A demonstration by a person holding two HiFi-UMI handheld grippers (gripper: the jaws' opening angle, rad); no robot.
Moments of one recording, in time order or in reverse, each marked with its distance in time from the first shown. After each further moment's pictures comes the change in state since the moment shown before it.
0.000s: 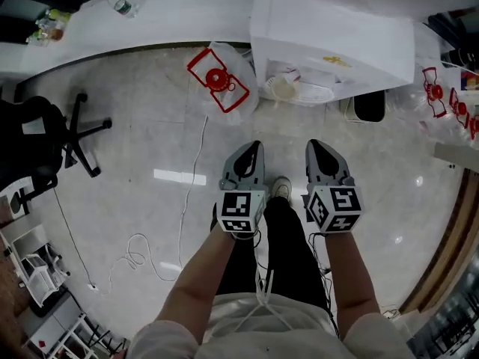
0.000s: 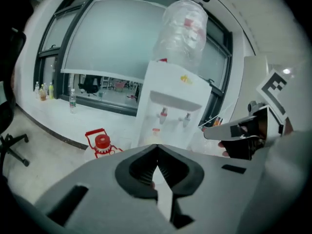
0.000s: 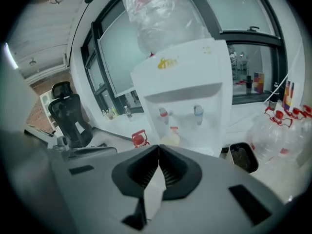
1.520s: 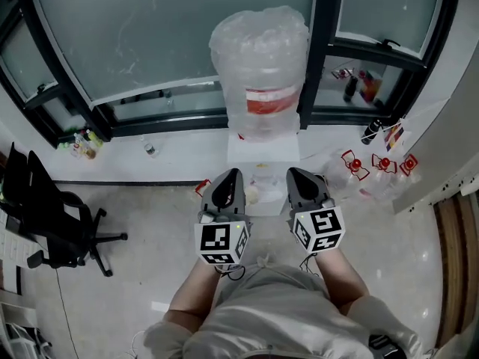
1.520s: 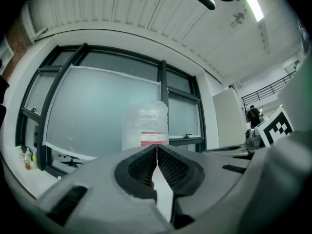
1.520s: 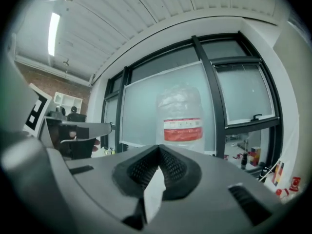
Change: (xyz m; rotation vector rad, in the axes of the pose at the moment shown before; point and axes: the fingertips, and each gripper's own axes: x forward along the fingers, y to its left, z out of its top) left arm -0.230 -0.151 0.388 0.266 -0.572 -0.113; right arm -0.286 0.090 0.299 -0.272 -0.609 -0.038
